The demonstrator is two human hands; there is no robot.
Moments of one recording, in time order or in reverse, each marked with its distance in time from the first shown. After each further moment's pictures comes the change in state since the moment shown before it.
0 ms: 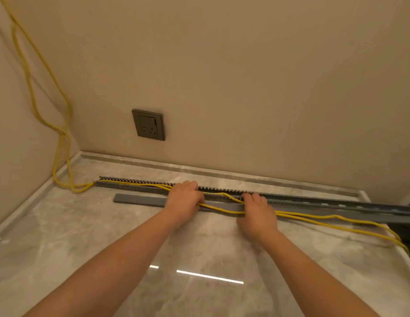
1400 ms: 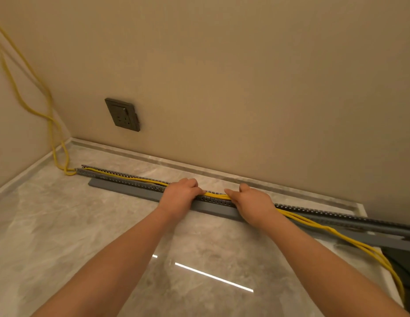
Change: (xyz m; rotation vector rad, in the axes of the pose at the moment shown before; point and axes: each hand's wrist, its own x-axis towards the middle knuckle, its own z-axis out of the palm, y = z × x) left_hand 0.043 0.084 0.021 -0.051 0.141 -0.059; right_hand 0.067 0.102 -0.022 -0.223 -0.060 -0.494
